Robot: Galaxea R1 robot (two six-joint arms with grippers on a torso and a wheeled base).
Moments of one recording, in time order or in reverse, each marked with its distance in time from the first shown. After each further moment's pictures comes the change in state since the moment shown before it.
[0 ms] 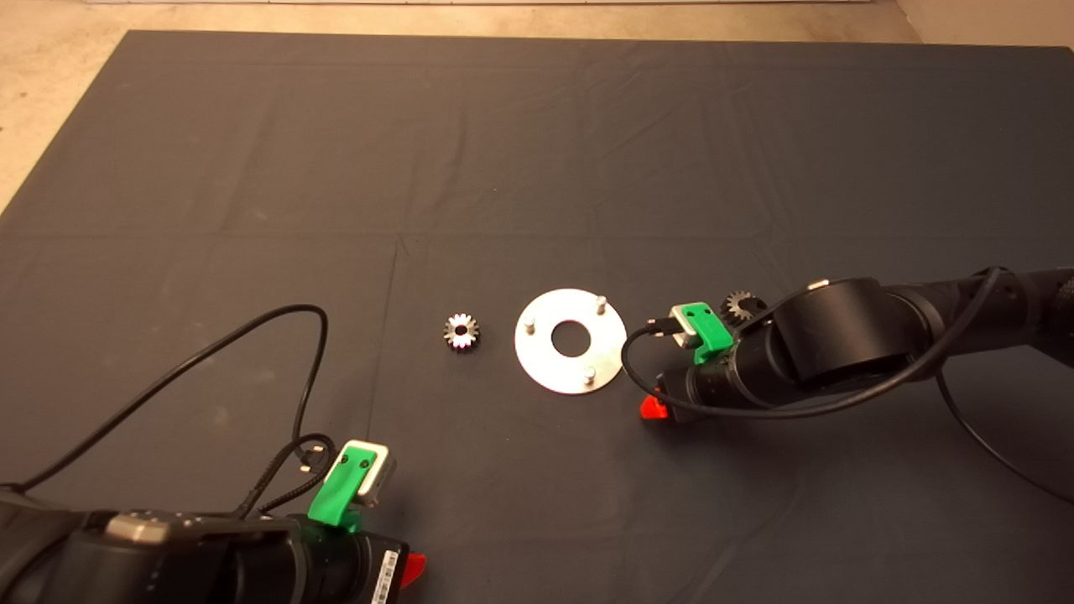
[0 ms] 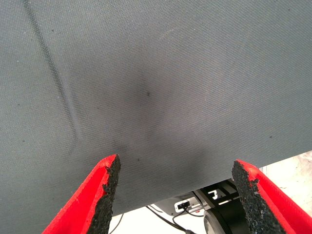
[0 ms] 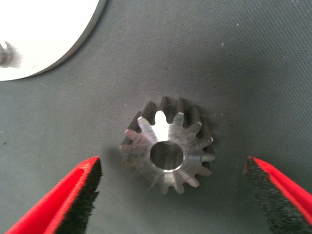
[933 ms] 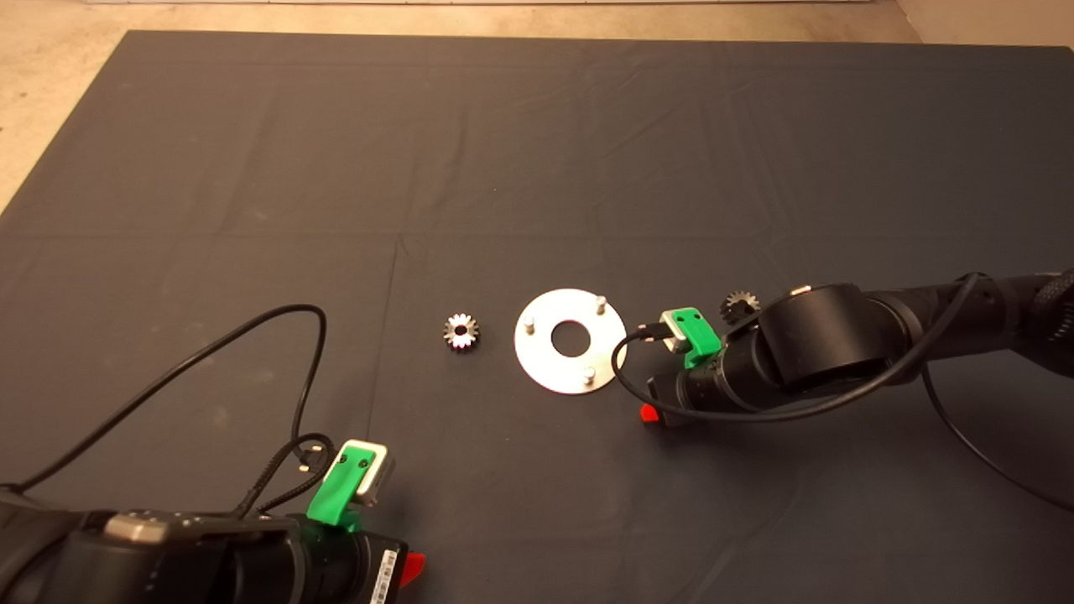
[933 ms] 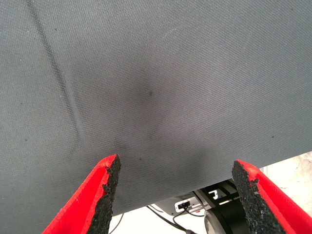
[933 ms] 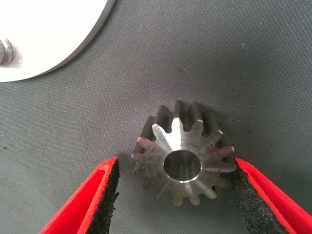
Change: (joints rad) left arm 0.000 -0.003 0.000 0.000 0.000 0.000; right arm -0.015 0.023 -0.023 -0.015 -0.001 -0.008
